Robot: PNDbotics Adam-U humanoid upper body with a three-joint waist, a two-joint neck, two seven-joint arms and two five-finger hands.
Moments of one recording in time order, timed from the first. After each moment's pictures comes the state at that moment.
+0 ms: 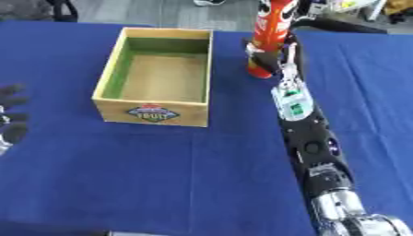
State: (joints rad) left arm -0.19 0.23 0.12 -1.79 -0.25 -0.08 -0.30; right arm -0.93 -0.12 -0.27 -0.82 0.45 0.09 -0.32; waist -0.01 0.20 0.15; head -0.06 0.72
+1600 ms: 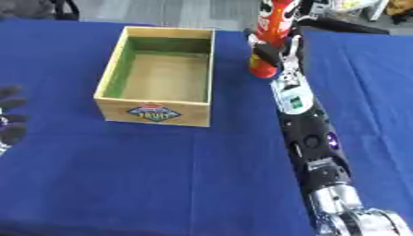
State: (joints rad) left arm -0.19 0.23 0.11 -1.79 -0.25 -0.08 -0.30; right arm -0.96 -0.13 -0.29 -0.83 0.42 0.07 -0.37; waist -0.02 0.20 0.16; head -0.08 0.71
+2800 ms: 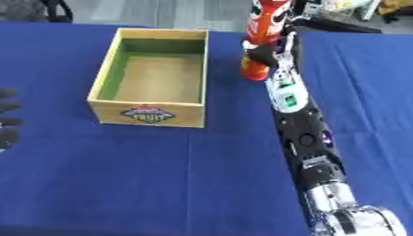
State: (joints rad) left arm -0.19 0.23 0.11 -1.79 -0.25 -0.08 -0.30; right arm -0.96 -0.13 -0.29 -0.85 0.41 0.04 -0.40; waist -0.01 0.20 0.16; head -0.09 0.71
